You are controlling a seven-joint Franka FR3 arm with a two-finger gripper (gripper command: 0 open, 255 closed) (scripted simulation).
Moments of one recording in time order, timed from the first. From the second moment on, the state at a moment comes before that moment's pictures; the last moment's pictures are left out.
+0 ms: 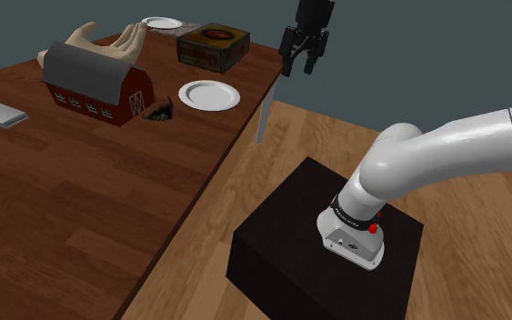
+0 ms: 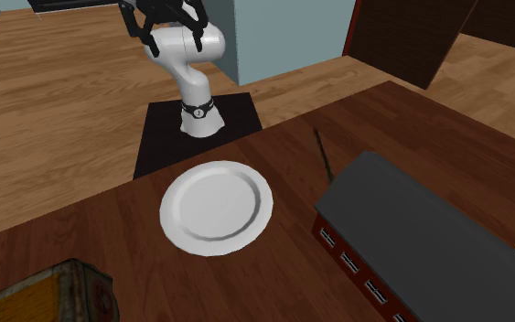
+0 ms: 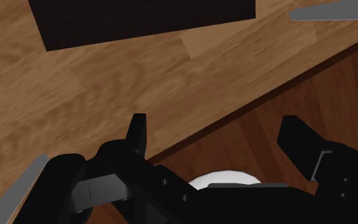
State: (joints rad) arm 0.00 -0.75 -0.06 -2.35 0.08 1.53 0.13
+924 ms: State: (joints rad) arm 0.08 -0.33 0.01 -2.17 0.24 1.71 0.19
